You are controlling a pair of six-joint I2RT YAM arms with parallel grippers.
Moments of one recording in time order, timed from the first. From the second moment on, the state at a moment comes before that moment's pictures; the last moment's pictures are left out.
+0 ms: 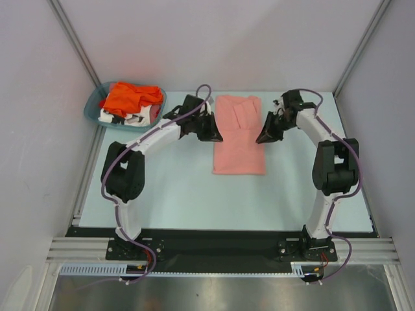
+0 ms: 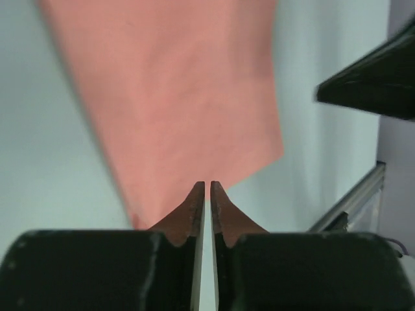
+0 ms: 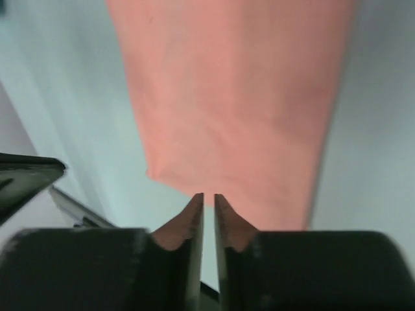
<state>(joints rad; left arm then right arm) -0.47 1.94 1.59 -0.46 0.38 -0.55 0.09 1.95 1.62 -0.80 -0.50 0.39</state>
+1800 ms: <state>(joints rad) -0.49 1.90 1.11 -0.26 0.48 -0.68 -0.08 1.82 1.10 -0.74 -0.63 0.33</state>
